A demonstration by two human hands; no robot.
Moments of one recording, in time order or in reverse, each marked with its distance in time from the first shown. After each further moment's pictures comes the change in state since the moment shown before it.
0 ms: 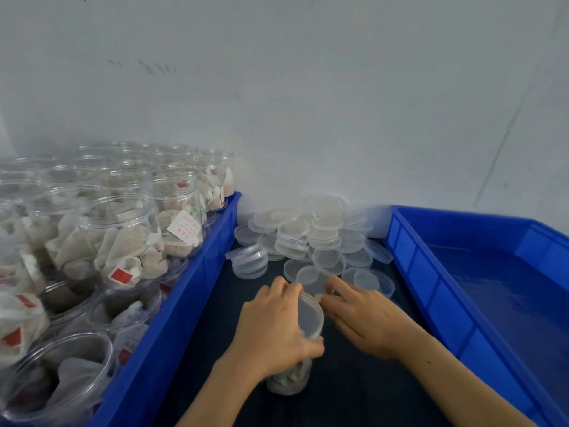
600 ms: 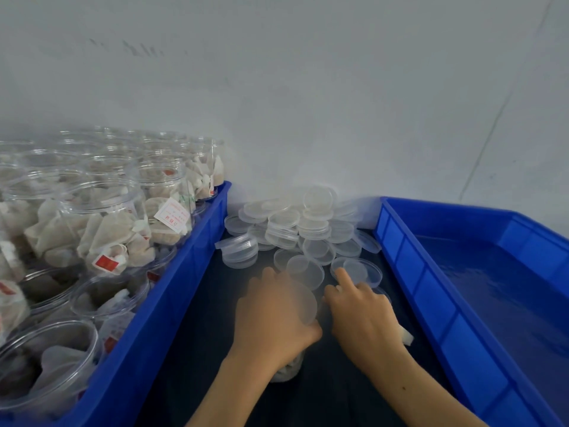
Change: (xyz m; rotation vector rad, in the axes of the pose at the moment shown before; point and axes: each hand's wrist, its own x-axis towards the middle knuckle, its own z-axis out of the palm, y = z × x) left_hand -0.005 0.021 0.011 0.016 0.117 -0.150; right_hand -0.006 -0.047 0.001 -0.192 0.016 0.555
